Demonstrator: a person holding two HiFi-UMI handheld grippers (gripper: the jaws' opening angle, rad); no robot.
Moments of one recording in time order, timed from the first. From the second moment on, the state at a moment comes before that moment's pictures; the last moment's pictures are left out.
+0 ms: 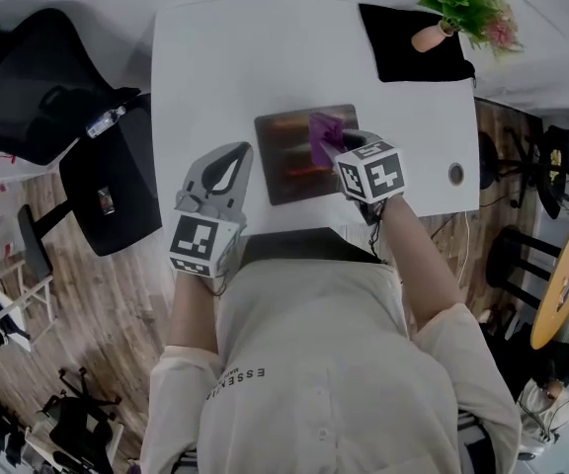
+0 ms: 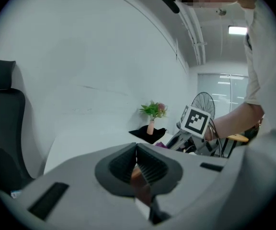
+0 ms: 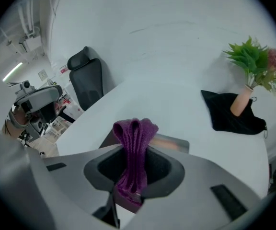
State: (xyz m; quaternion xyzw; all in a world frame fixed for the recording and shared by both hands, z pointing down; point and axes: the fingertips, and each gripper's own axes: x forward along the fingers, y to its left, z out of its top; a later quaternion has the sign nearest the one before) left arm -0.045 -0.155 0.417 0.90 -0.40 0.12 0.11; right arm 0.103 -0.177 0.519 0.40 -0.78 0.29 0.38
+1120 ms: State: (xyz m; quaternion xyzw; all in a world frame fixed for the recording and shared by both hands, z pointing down) left arm -0.077 -0.138 0.428 0.87 -0.47 0.14 0.11; right arm 0.022 -0.144 0.583 0.30 -0.80 0.32 0.41
